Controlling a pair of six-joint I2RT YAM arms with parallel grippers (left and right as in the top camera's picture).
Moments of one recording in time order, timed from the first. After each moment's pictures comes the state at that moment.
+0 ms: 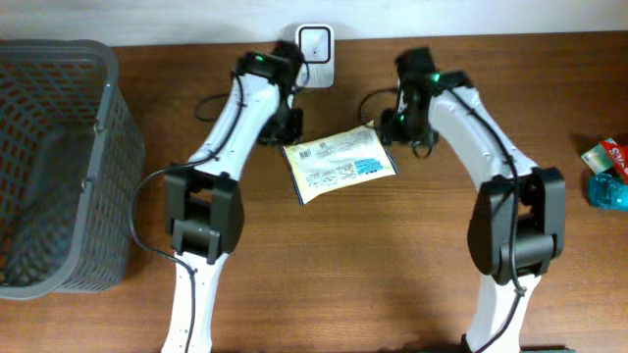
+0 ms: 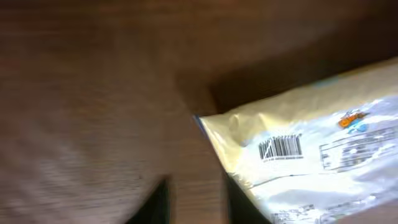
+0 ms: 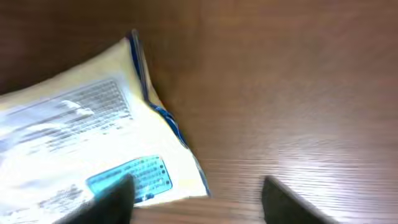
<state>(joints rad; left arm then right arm) -0.35 2.42 2.27 -1.38 0.01 -0.29 0.19 2.11 1.76 -1.00 -0.03 0.23</state>
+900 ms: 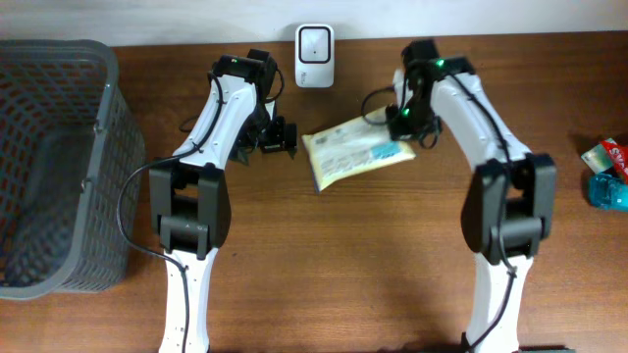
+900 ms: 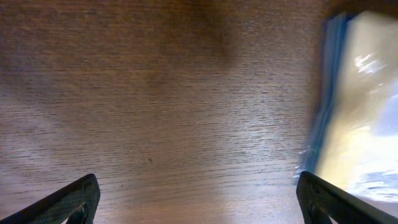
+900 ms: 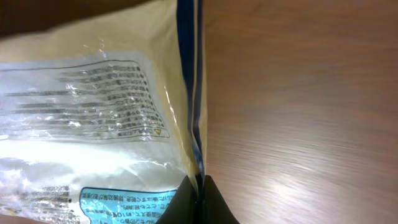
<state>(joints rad) -0.26 2.42 2.18 -1.40 0.14 -0.29 0.15 2.22 1.95 -1.14 -0.05 0.05</state>
